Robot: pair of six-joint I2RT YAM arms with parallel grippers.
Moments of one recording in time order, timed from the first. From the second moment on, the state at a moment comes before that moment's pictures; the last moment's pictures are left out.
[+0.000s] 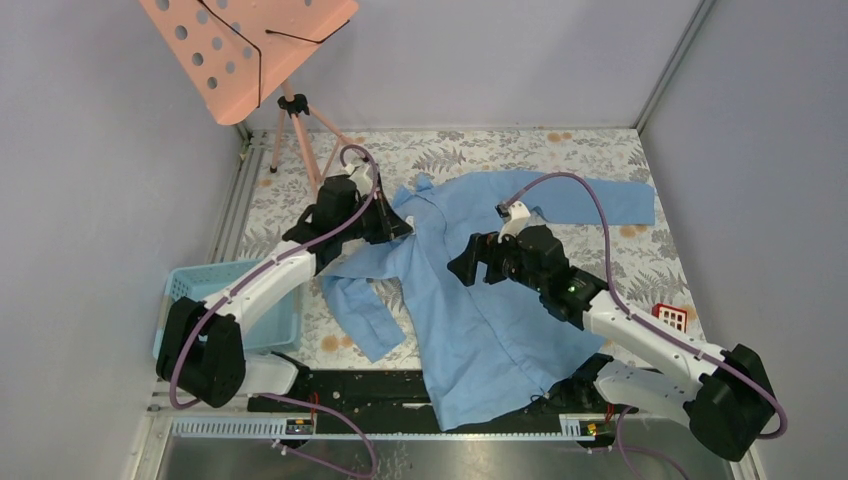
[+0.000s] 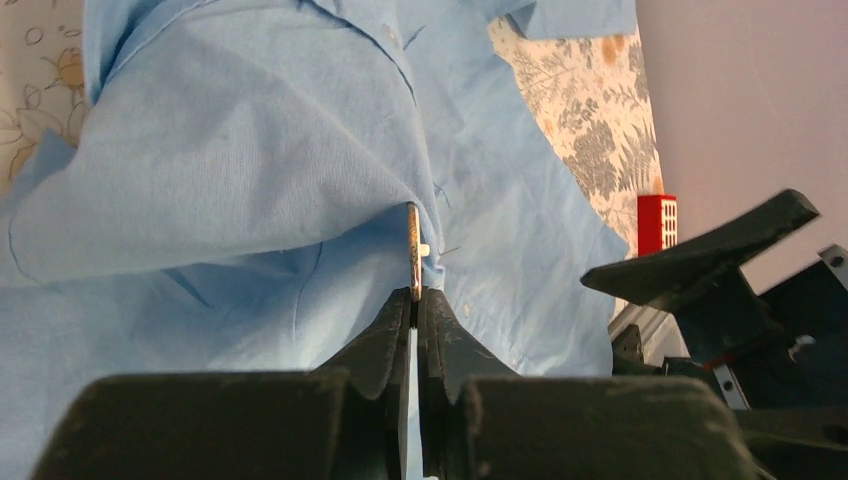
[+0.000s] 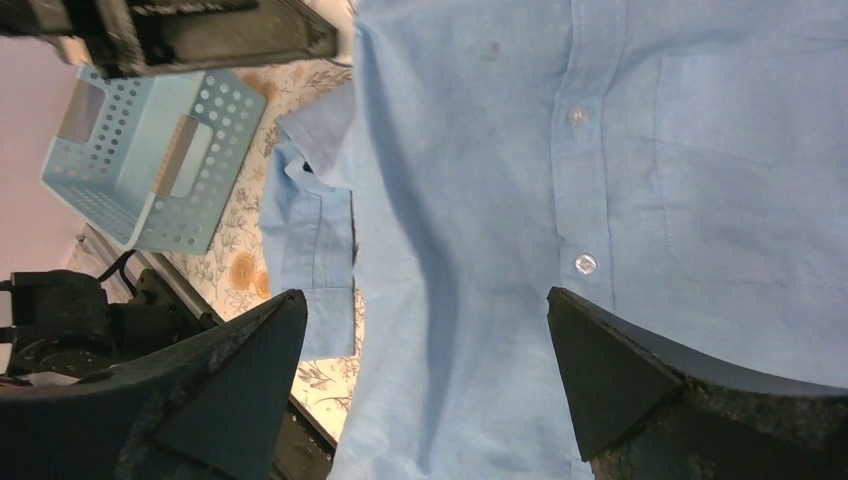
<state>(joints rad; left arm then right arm) -0.43 1.32 0.87 -0.06 0.37 -0.65 0.71 1.04 0.65 -0.01 -0.10 0.52</state>
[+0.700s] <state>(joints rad) -0.43 1.32 0.96 -0.14 0.75 -0.48 0.63 1.00 0.57 0.20 -0.26 0.49</state>
